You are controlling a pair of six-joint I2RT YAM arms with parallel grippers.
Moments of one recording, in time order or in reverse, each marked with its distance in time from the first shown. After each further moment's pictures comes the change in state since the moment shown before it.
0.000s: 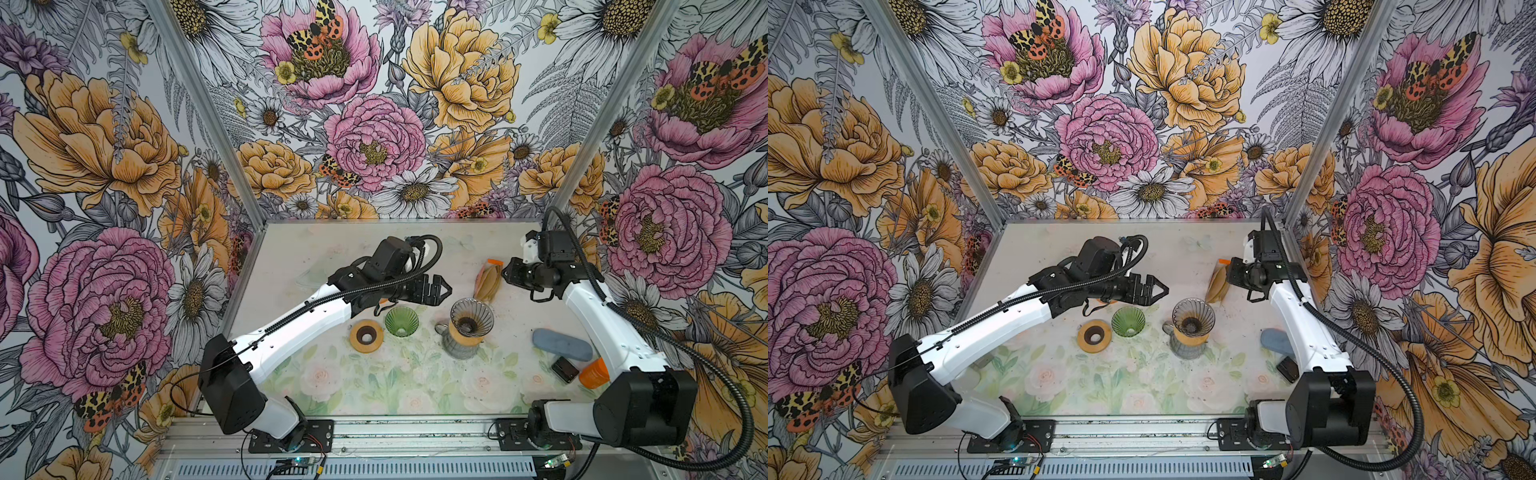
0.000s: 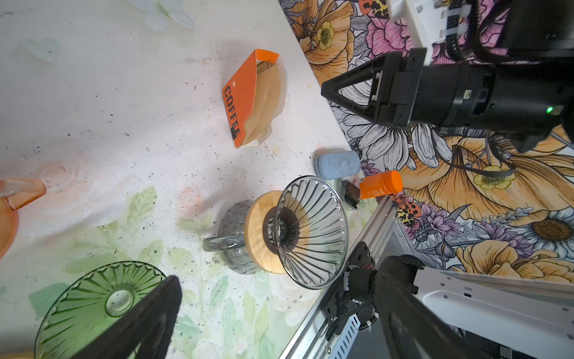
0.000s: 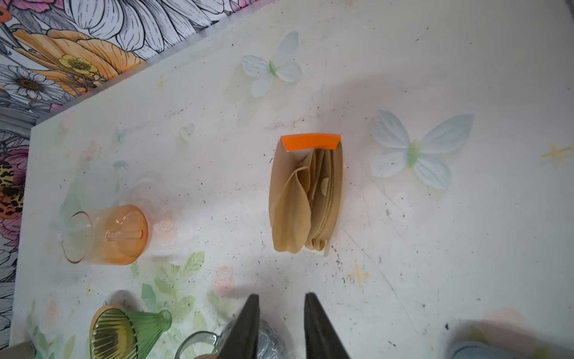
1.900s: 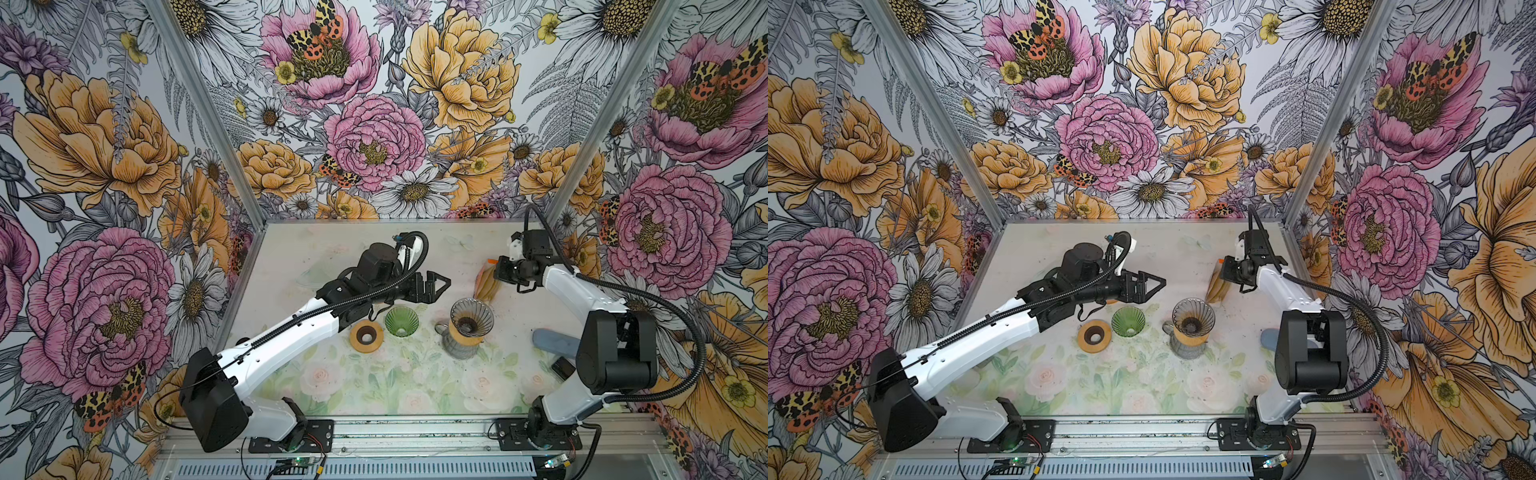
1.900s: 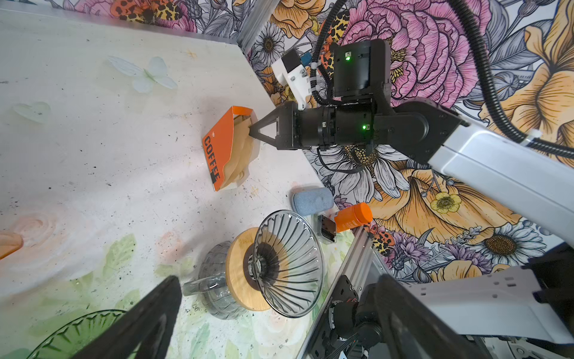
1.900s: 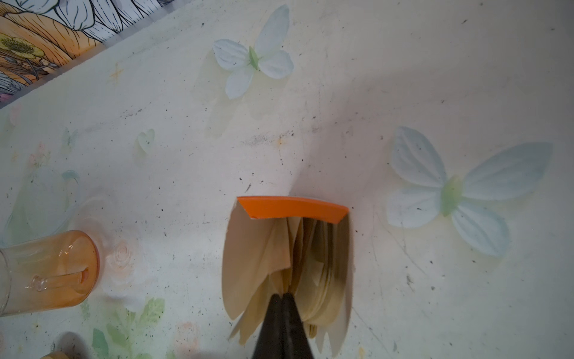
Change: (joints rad) left arm 0.003 -0.093 -0.126 0.254 0.007 -0.032; right arm -0.010 0.243 0.000 0.199 -0.039 -0.042
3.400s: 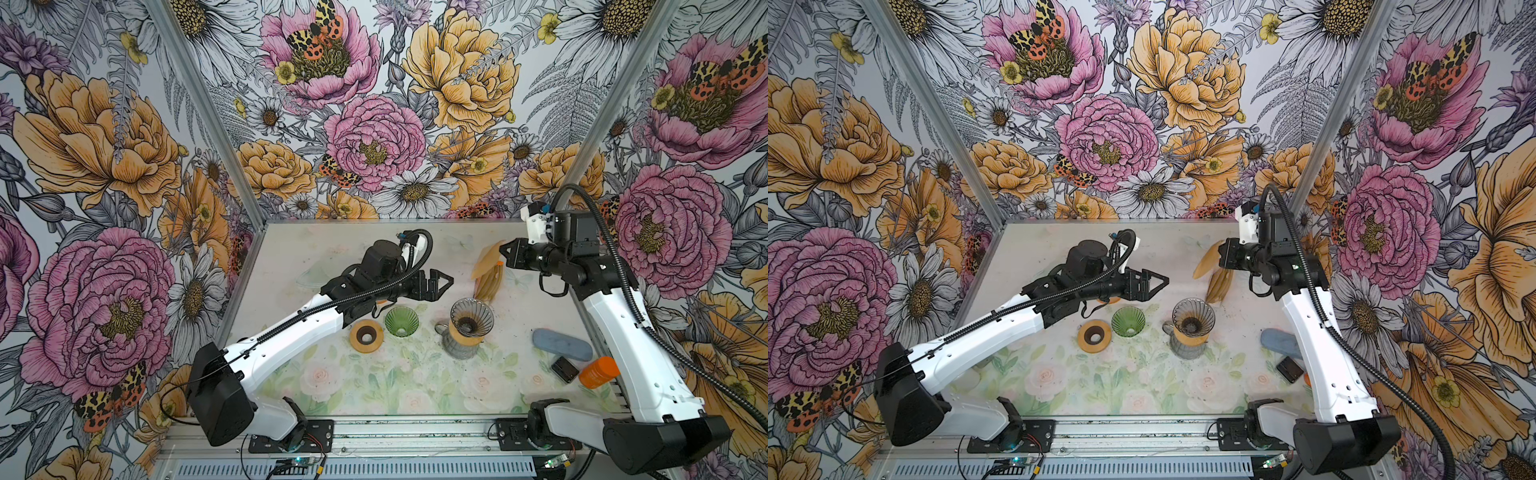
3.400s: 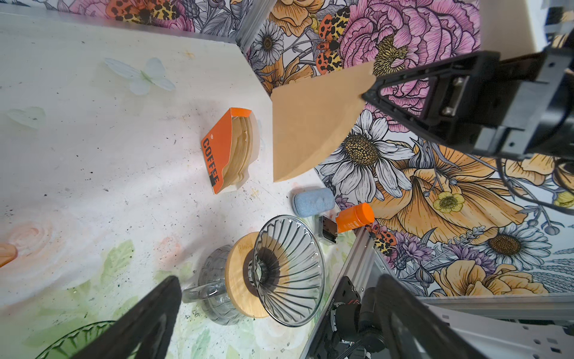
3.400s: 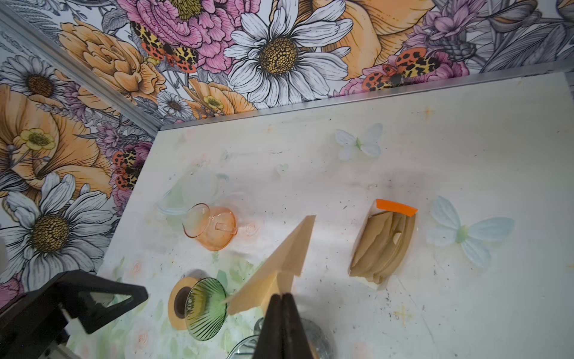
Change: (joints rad) left arm 0.000 0.029 0.036 -0.011 0.005 0.020; right arm 0.129 -0.405 0.271 -0.377 -0.087 -0.002
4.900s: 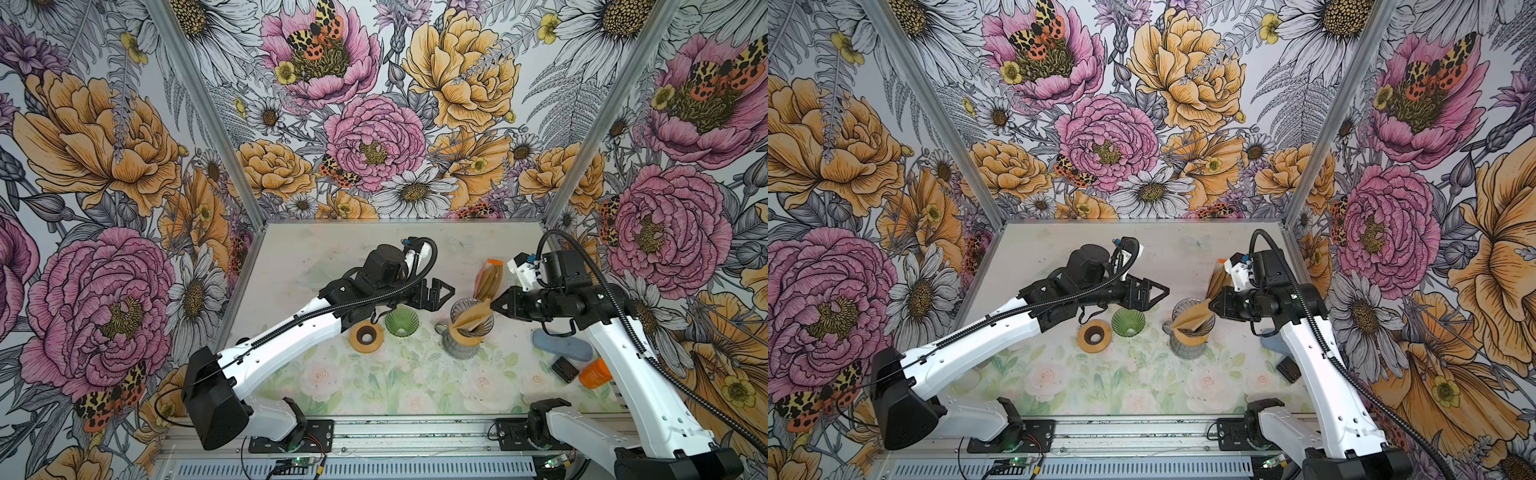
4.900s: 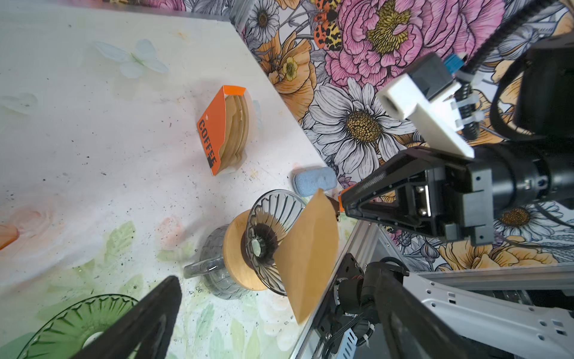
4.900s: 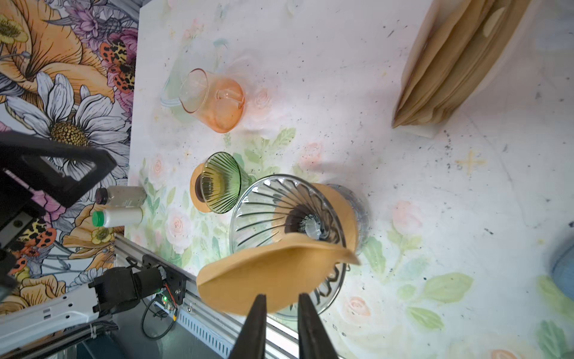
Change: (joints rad) left arm -0.050 -0.002 0.016 -0.103 -0.018 0.043; right arm 0.029 -0.141 -0.241 -0.262 -0.103 0.023
